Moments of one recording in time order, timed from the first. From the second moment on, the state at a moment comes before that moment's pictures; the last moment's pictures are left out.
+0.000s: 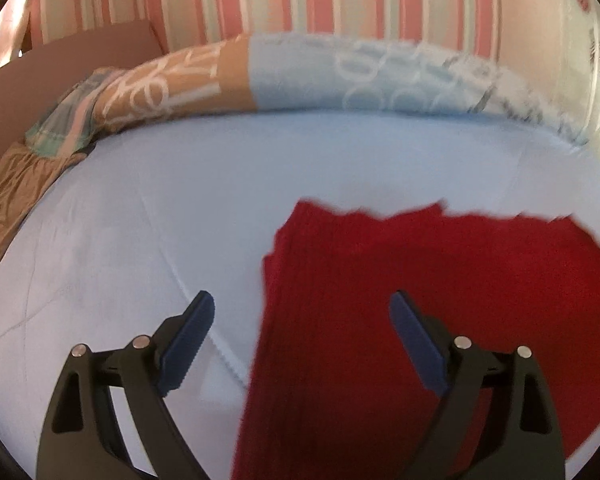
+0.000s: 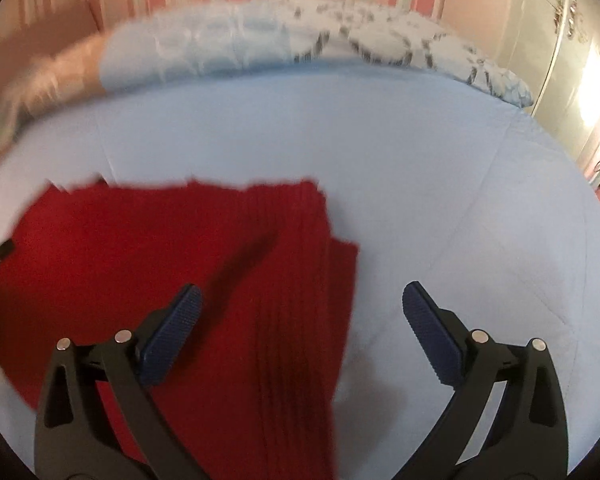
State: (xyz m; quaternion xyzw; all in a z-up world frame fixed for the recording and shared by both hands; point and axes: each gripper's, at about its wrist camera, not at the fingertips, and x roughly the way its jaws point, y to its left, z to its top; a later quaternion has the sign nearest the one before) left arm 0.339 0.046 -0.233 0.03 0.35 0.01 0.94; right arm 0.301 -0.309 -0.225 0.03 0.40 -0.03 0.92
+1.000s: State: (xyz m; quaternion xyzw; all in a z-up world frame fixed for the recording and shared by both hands) left arm 0.293 -0.048 -0.216 0.01 0.30 -0.05 0.95; right arm 0.293 -0.361 -0.292 0.16 0.43 0.12 0.88
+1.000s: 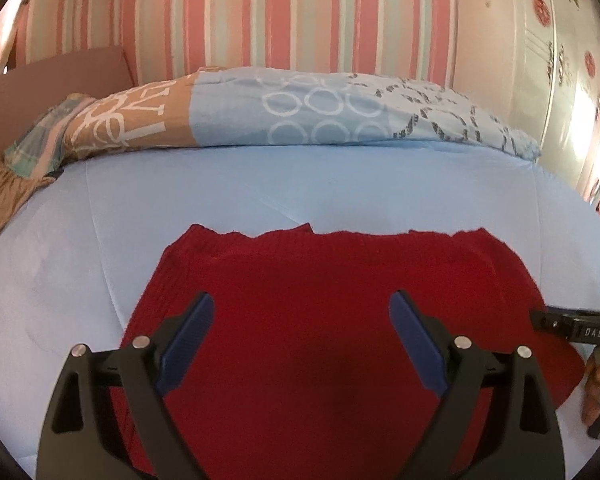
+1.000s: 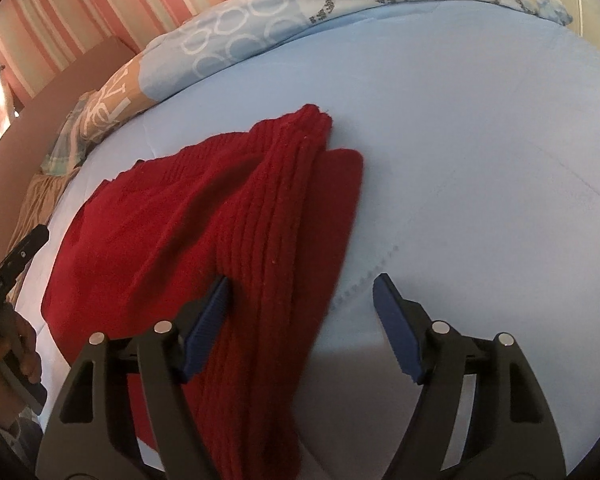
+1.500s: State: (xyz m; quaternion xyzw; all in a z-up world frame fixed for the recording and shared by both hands) left arm 0.300 -0.050 -0.232 0.00 0.32 -0.06 0.95; right arm 0.297 -0.357 -0.298 0.20 0.45 0.17 0.86
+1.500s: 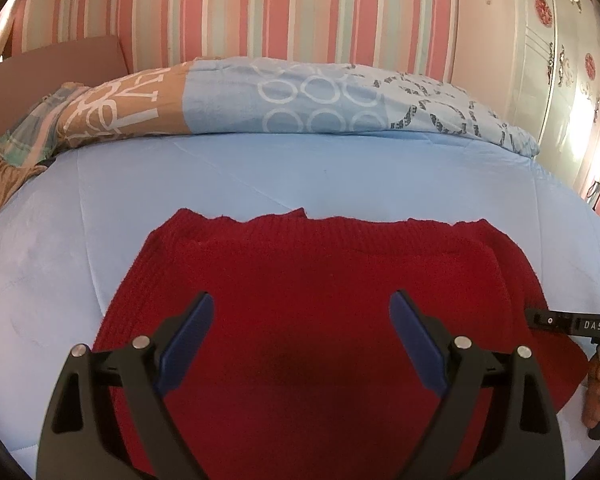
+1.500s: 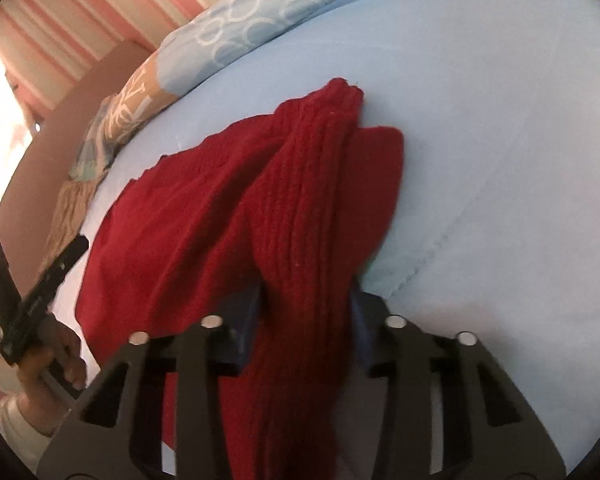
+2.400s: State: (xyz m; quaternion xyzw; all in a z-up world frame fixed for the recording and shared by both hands) left arm 0.298 -0.024 -0.215 -0.06 0.34 -0.07 0.94; right arm 0.253 -0.291 -0.137 0.14 0.34 0.18 0.91
